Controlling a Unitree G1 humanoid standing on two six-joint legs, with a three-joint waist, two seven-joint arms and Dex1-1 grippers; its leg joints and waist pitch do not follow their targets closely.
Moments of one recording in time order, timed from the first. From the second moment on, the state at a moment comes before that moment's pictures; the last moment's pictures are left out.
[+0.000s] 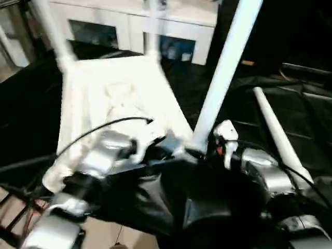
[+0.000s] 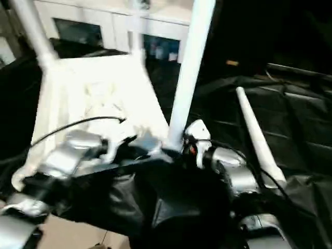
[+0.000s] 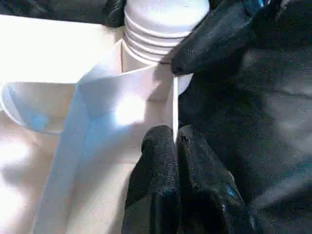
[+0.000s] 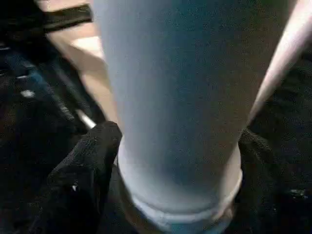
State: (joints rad) left arm -0.60 0.32 -0.30 0.48 0.02 0.30 -1.20; right arm -0.44 -0.29 0.12 0.58 0.17 0.06 1.03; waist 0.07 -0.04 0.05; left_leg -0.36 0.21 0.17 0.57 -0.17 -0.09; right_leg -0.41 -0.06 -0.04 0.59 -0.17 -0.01
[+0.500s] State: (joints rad) left arm -0.59 0.35 -0.33 0.49 0.00 0.24 -1.33; right arm -0.39 -0.34 0.16 0.47 0.21 0.15 1.19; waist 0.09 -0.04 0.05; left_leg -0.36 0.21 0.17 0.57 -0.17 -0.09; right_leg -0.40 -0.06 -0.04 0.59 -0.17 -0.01
